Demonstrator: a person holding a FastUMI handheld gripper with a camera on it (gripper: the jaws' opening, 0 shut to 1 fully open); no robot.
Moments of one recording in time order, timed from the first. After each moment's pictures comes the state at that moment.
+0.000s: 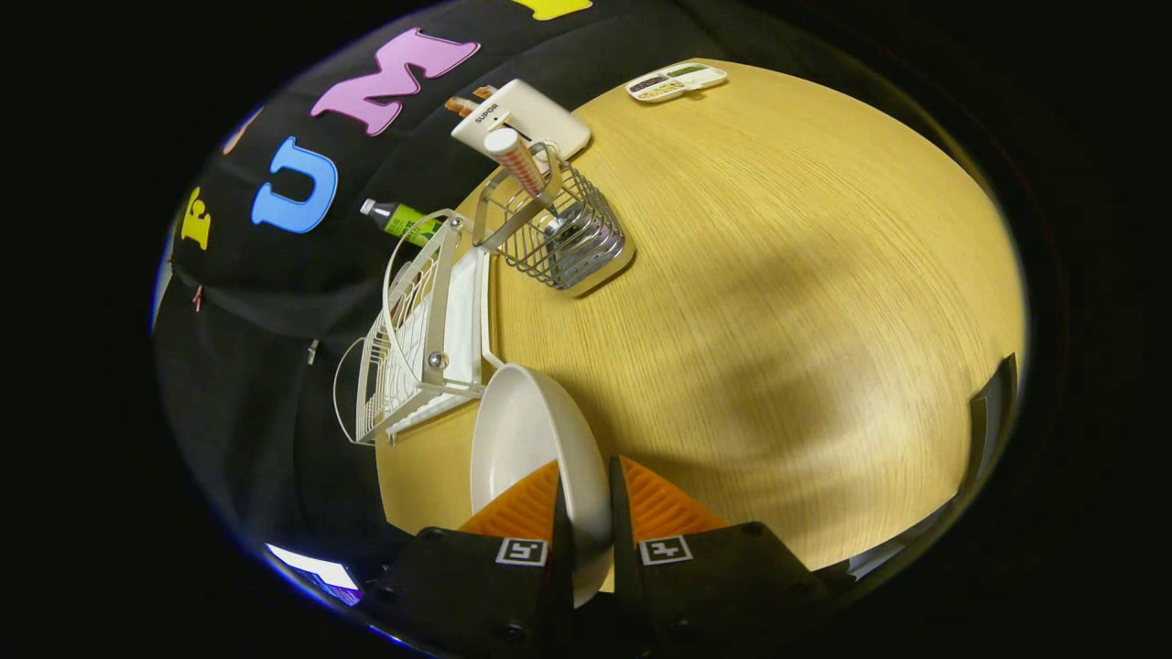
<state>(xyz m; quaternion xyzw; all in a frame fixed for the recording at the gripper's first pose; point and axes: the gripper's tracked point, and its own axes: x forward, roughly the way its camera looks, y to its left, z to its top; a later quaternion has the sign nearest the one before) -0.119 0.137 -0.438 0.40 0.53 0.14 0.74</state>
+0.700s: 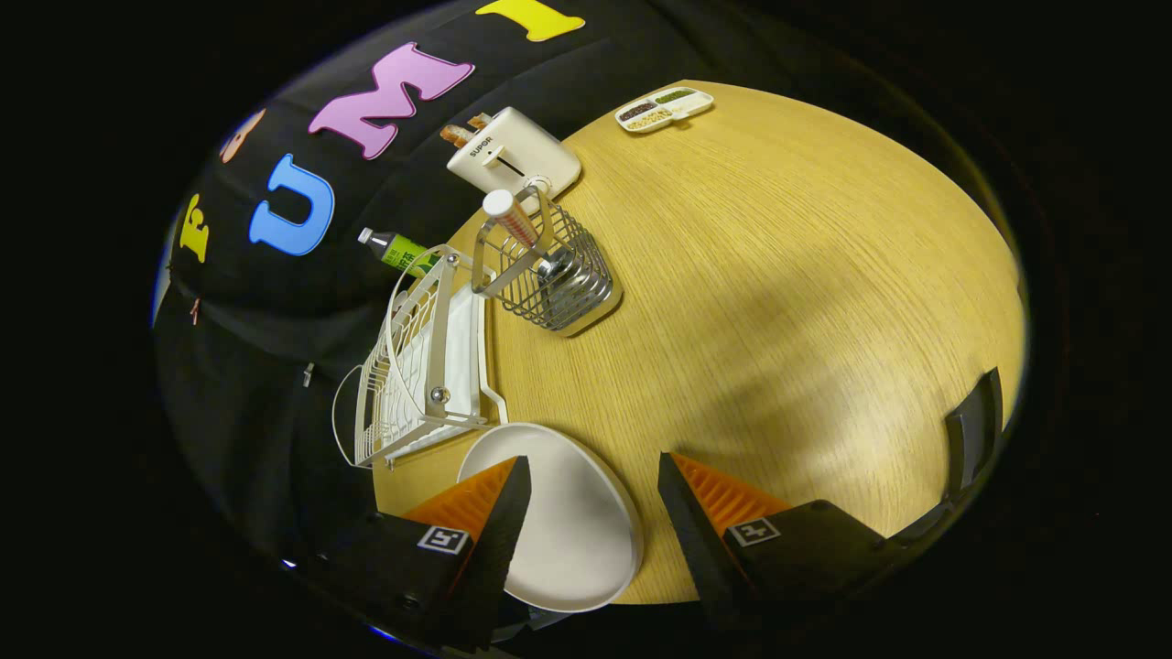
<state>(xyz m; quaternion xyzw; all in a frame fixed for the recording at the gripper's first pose) -0.106 0.113 -0.424 0.38 0.49 0.11 0.77</state>
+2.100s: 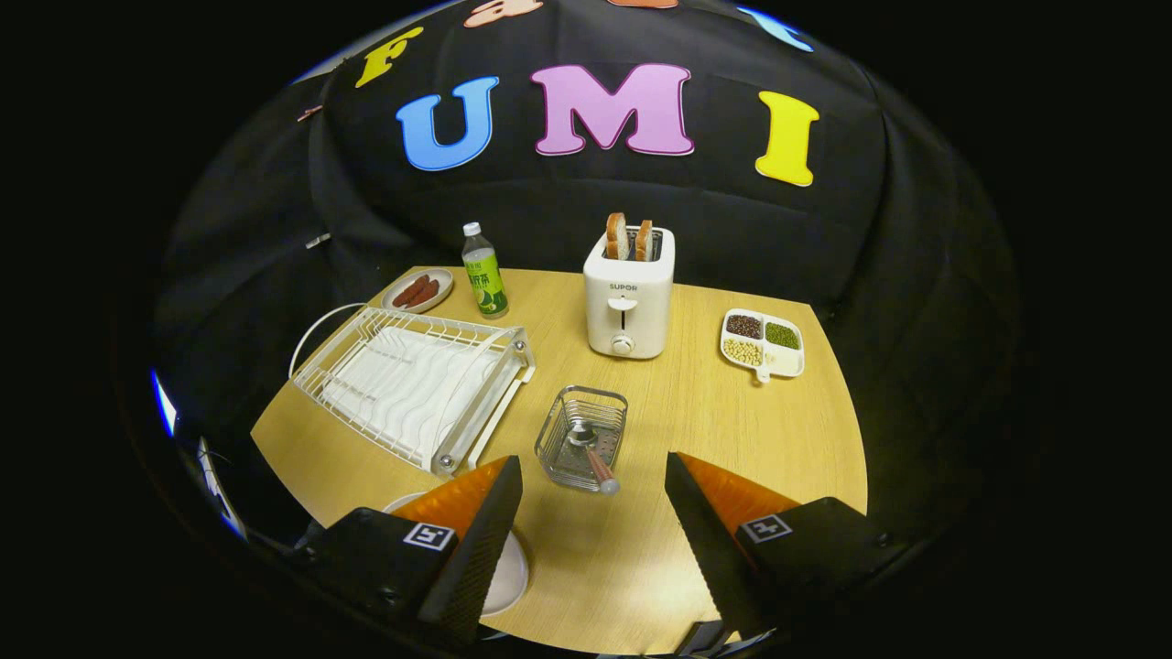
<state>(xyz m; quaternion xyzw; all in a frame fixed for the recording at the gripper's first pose) 0.014 0.067 -0.313 0.05 0.36 0.22 0.90</state>
